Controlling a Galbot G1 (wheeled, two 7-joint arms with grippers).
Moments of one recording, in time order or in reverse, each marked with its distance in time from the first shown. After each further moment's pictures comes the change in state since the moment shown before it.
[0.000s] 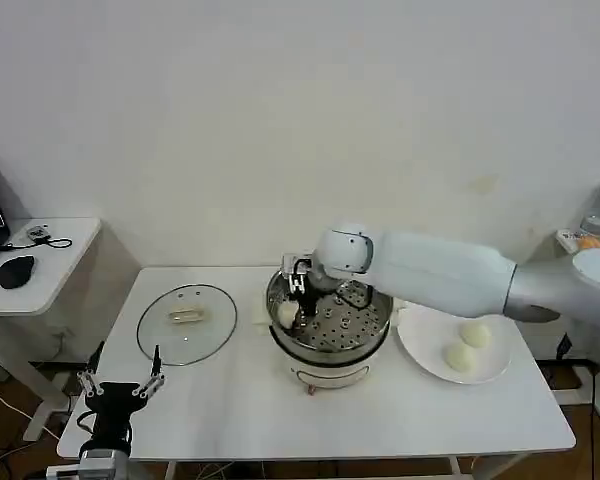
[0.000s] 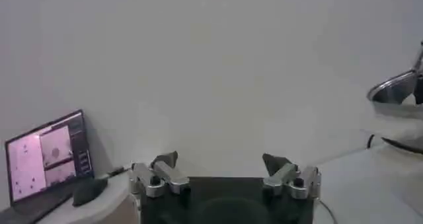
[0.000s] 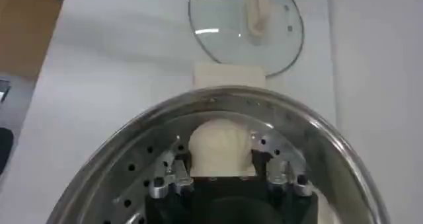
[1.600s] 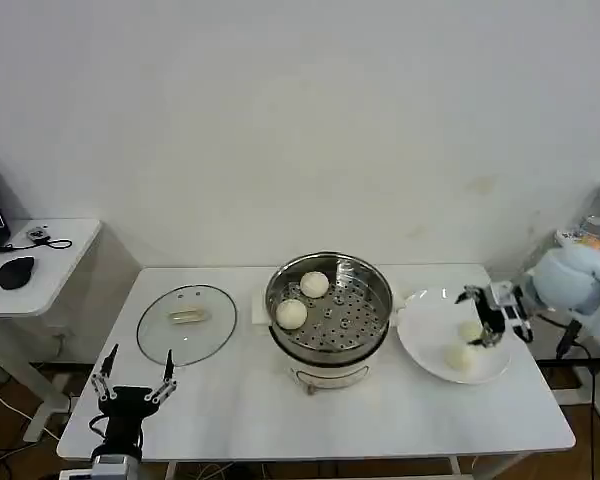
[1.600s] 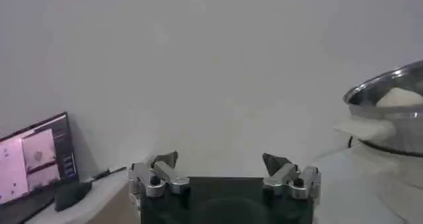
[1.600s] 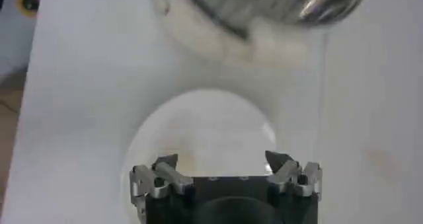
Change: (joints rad) left arm 0.020 -0.005 0.041 0.005 0.029 -0.010 0.002; right arm -0.514 -0.797 0.583 0.207 -0.633 0.451 -0.270
